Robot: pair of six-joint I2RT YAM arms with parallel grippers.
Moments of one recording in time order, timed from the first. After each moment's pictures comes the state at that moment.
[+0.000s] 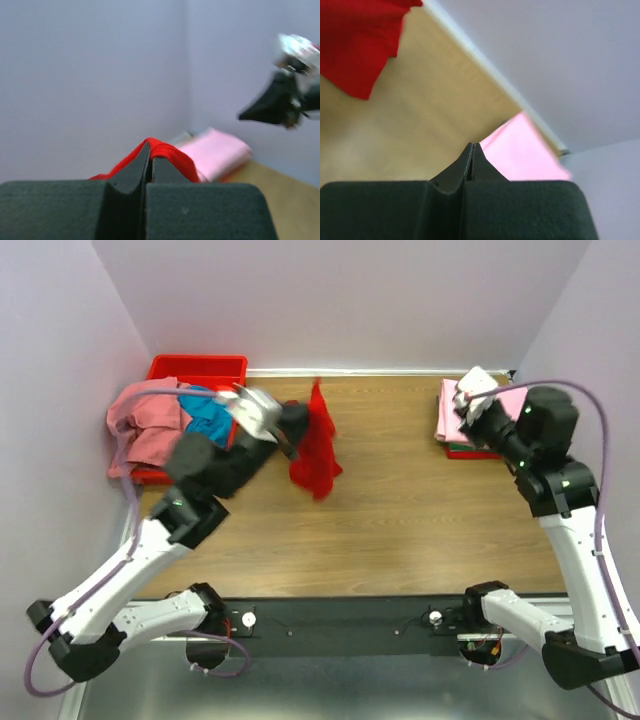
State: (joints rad) left arm -0.78 1.01 1.31 0.11 -0.01 0.10; right arm 0.23 1.06 1.43 -0.56 -0.24 -0.62
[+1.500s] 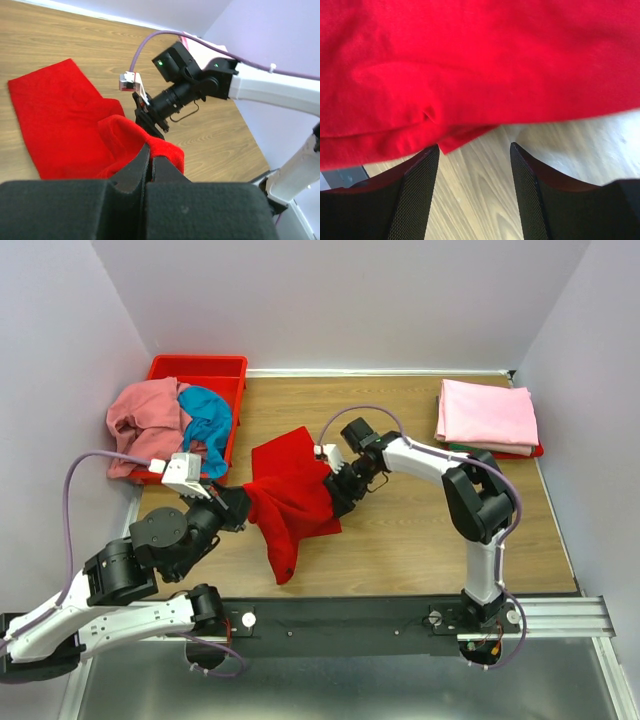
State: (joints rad) left arm -1.17 0.50 0.98 -0.62 -0.68 -0.63; right arm 0.62 2.00 1.41 -0.66 -0.60 -0.31
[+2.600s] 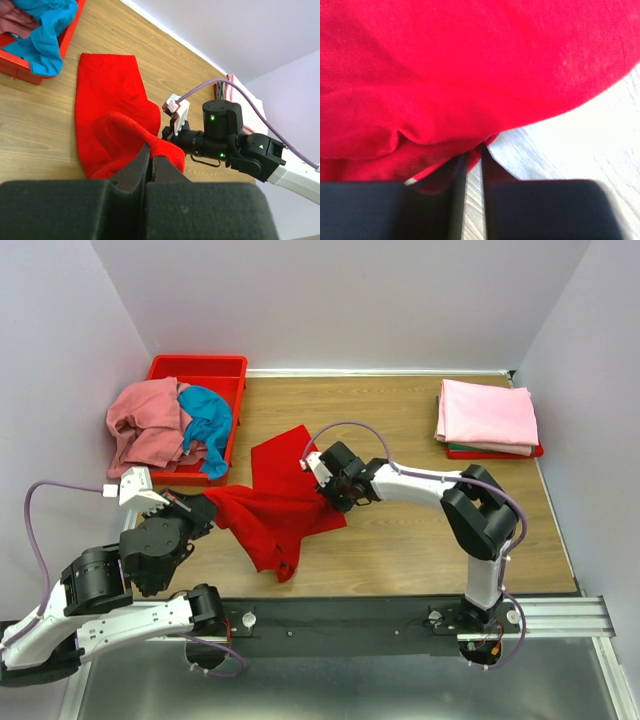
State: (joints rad) left arm -1.17 0.42 1.02 -0.99 -0.98 -1.06; right arm 0.82 1.92 1.25 -0.38 -0.06 -0.15
